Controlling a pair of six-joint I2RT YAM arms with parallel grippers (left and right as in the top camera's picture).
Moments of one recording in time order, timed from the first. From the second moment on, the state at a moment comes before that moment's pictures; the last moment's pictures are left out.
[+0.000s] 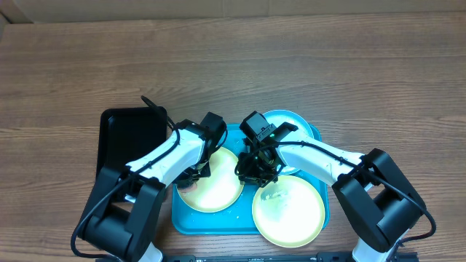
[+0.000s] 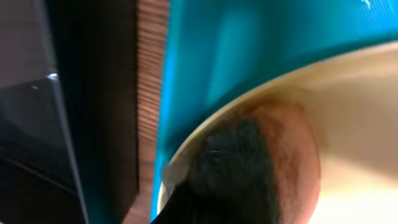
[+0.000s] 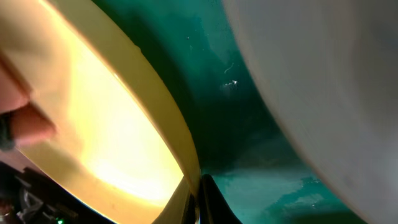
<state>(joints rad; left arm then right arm) -0.45 1.77 0.98 -0.97 -0.33 -0.70 0.69 1.88 1.10 -0.69 -0.48 0.73</state>
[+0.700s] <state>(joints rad) -0.45 1.78 1.01 -0.82 -0.33 -0.60 0.68 1.88 1.11 -0.71 -0.48 0.73</state>
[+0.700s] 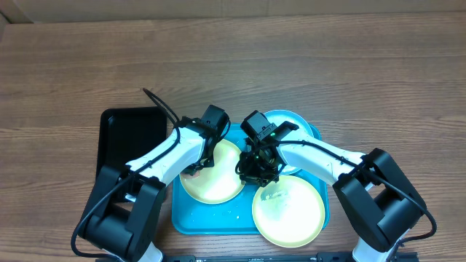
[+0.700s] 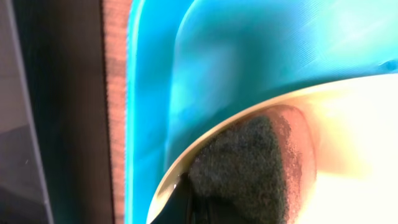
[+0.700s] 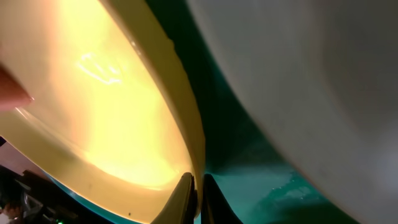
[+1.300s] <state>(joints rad) -0.45 1.79 1.11 -0.72 -0.33 -0.52 0.67 1.88 1.11 -0.72 -0.48 0.73</state>
